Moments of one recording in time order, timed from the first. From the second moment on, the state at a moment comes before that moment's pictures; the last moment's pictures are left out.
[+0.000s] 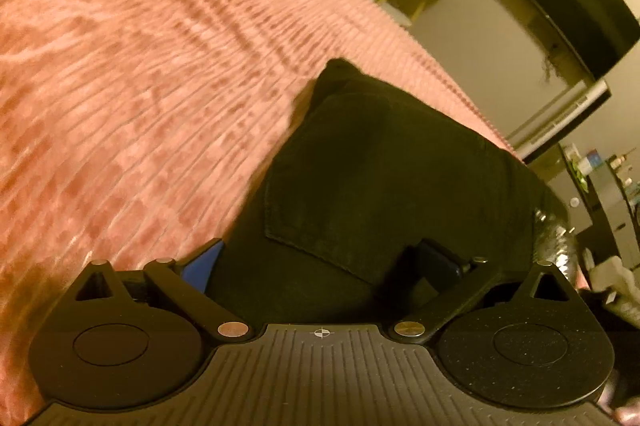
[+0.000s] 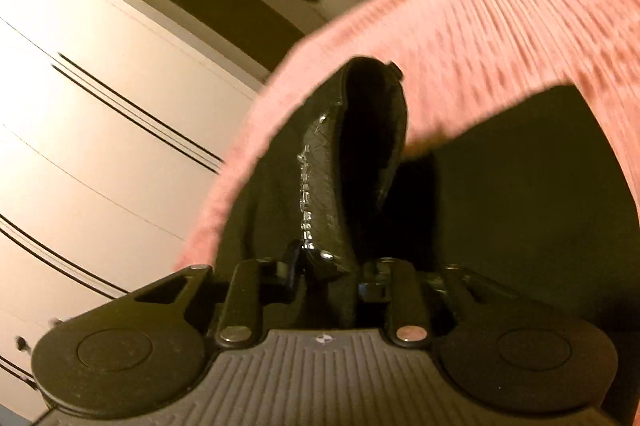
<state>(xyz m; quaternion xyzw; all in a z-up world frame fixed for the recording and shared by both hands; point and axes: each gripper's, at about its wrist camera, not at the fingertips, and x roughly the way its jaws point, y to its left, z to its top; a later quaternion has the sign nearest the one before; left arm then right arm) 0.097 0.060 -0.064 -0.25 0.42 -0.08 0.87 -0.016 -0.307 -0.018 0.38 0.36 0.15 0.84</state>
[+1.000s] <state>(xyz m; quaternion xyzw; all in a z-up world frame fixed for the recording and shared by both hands) 0.077 0.004 -0.038 -0.10 0.37 -0.18 0.91 -0.024 -0.330 0.033 0.19 0.32 0.01 0.93</state>
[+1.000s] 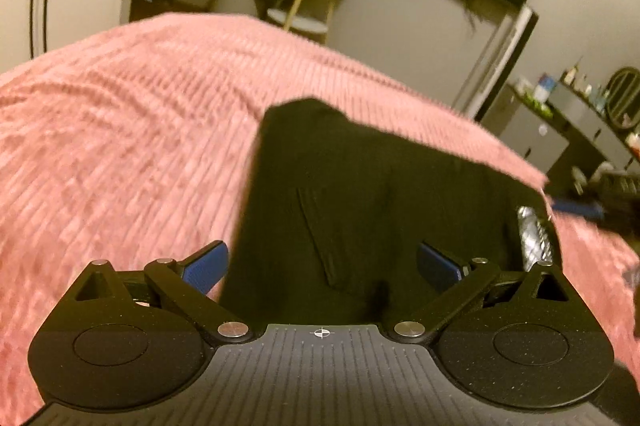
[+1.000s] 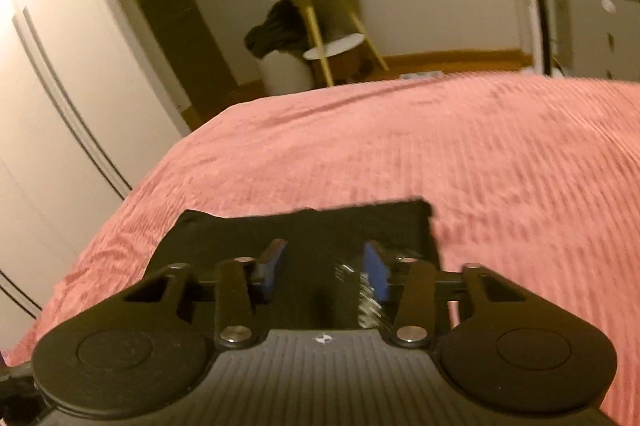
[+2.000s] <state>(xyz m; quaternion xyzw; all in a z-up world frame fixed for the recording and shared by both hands) 0.065 0.007 -0.028 -0.11 0.32 -0.19 0.92 -0.067 -0.282 -0.026 0.23 0.48 0.02 0.85</state>
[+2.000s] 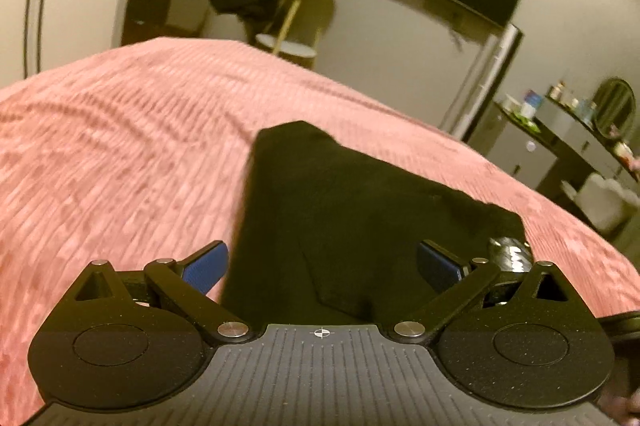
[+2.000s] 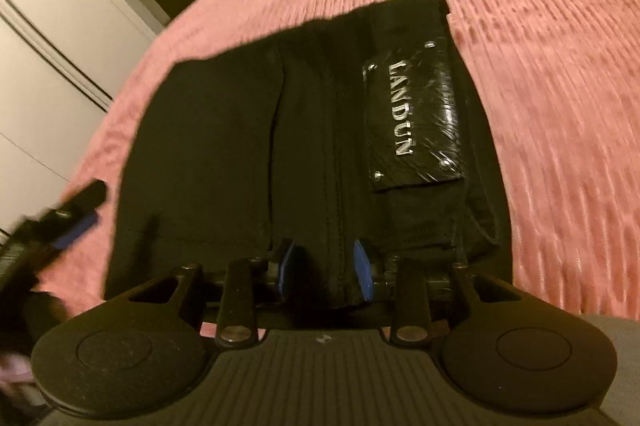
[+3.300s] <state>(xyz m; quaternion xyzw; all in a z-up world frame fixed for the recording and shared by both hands) 0.116 0.024 -0.054 -0.17 0.43 -0.17 0.87 -0.068 -0.391 -0.008 0.31 0.41 0.04 0.86</state>
